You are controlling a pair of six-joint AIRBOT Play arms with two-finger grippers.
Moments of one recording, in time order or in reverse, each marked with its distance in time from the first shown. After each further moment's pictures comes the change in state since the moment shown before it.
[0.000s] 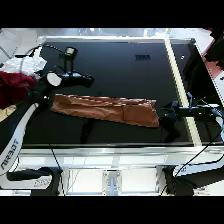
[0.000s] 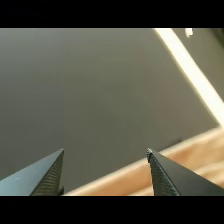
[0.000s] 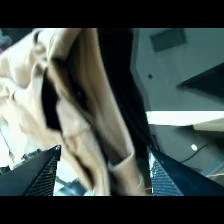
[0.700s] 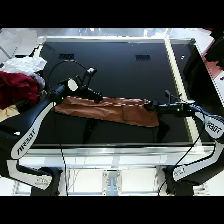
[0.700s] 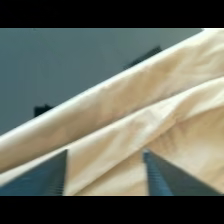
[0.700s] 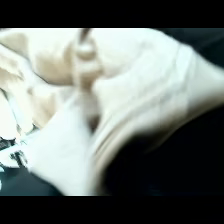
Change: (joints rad) left arm -0.078 -0.164 0.024 0.085 -0.196 -0.067; right arm 0.294 -0.099 -0.002 0.154 -0.070 -0.047
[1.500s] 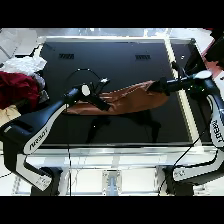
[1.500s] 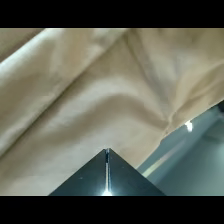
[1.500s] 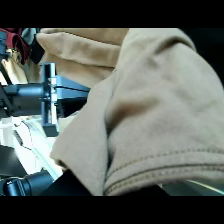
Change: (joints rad) left arm -0.129 -0.097 0.047 -0.015 -0.047 -0.042; right arm 0.033 0.116 0.492 -0.123 0.267 0.261
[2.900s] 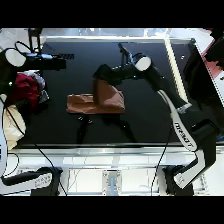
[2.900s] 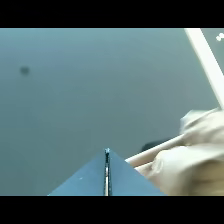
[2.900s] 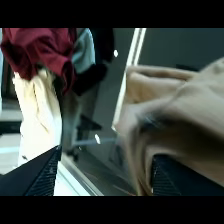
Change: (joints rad) left arm 0.432 0.375 0.200 0.109 -0.098 -0.103; right arm 0.682 -0.173 0.372 -0.121 -0.543 0.439
